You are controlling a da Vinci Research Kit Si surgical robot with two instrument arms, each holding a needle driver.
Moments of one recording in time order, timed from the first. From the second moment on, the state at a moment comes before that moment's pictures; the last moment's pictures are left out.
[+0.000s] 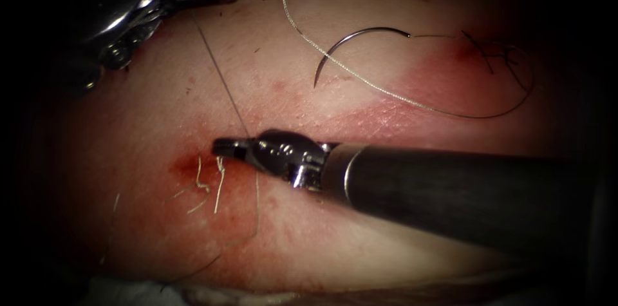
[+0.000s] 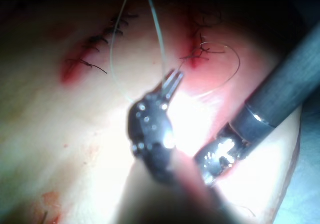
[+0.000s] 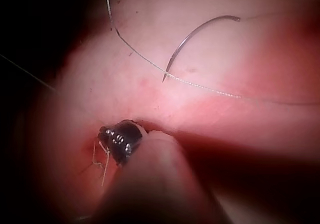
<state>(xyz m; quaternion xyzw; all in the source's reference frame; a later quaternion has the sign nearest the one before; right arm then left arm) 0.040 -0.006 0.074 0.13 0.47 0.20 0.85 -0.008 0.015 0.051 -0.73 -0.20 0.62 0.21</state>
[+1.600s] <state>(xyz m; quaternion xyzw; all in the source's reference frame) 0.022 -0.012 0.069 0.10 0.47 0.25 0.84 -0.002 0.013 0.070 -0.49 -0.12 0.82 0.26</state>
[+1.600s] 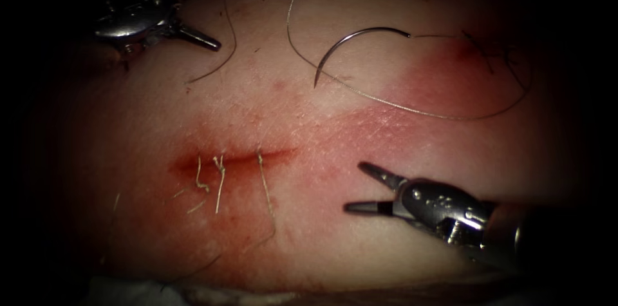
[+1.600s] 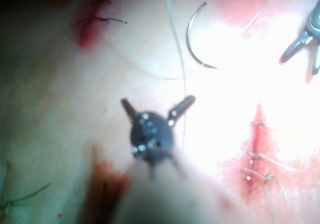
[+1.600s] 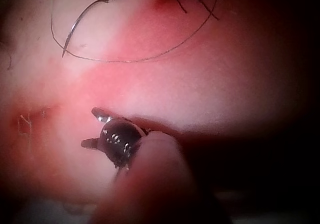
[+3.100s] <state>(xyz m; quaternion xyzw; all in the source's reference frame) 0.022 -0.015 0.068 0.10 0.51 0.24 0.82 -0.013 -0.016 0.068 -0.64 0.04 0.77 0.02</state>
